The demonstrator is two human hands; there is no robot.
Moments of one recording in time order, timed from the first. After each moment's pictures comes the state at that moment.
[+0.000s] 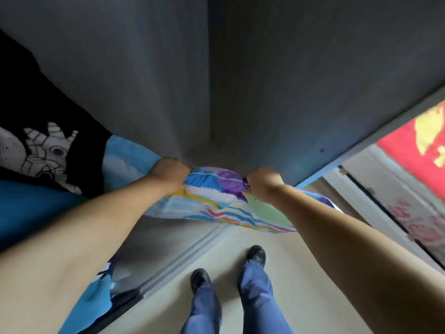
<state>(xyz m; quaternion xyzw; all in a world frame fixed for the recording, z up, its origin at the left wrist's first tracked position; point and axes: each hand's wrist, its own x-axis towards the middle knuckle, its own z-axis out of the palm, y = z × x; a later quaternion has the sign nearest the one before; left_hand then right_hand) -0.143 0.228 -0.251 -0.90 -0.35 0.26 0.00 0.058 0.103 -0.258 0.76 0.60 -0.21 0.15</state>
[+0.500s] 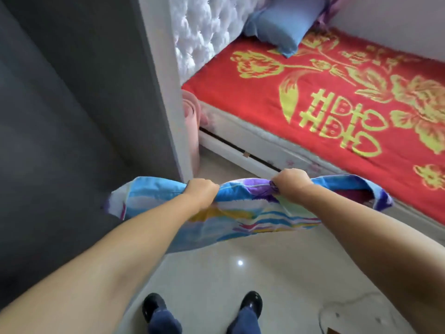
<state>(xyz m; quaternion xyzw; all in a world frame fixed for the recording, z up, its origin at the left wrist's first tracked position) 0.135 -0.057 -0.210 -0.96 -0.12 0.24 0.01 0.291 -0.226 -0.181 0.84 0.46 -0.18 0.24</state>
